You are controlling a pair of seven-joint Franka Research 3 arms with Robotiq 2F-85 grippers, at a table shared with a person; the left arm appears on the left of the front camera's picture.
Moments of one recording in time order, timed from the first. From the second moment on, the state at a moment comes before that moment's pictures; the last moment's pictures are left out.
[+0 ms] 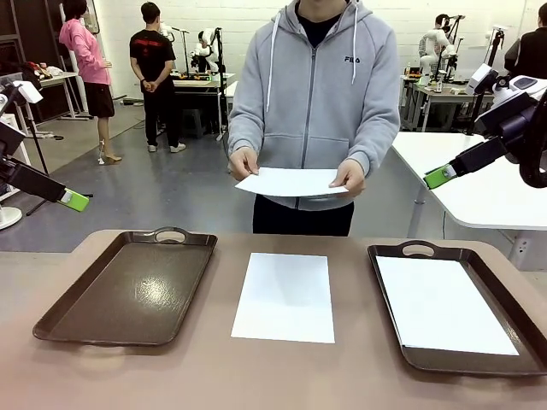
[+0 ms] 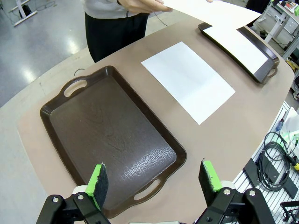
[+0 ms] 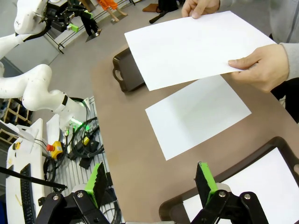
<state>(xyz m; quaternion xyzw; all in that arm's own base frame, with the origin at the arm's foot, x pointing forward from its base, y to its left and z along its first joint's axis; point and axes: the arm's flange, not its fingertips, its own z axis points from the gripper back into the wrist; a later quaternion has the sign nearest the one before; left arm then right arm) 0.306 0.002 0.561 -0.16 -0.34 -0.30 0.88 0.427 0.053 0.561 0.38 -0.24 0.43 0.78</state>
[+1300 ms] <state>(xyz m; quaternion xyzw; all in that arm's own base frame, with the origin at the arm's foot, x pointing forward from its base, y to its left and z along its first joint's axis) 0.306 0.002 0.561 -0.16 -0.34 -0.30 0.88 0.427 0.053 0.561 0.38 -0.24 0.43 0.78</state>
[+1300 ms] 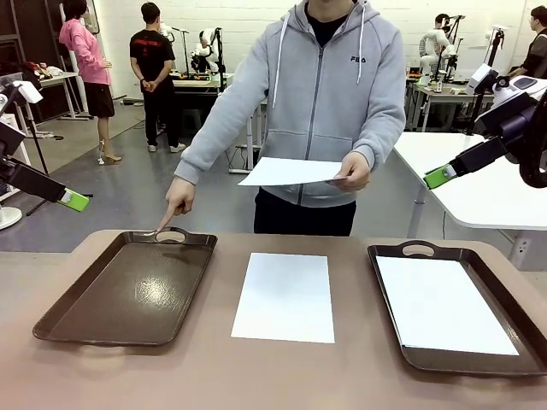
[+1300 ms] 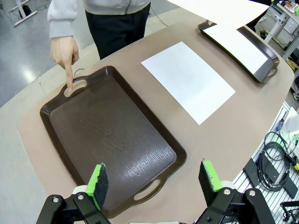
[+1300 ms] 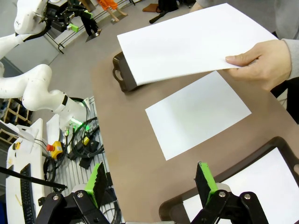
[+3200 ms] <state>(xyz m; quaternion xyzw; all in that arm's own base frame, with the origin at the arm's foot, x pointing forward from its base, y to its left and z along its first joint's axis) 0.432 -0.014 0.529 -0.35 -0.29 -0.21 0.86 0.427 0.053 0.562 0.37 -0.24 0.43 0.78</state>
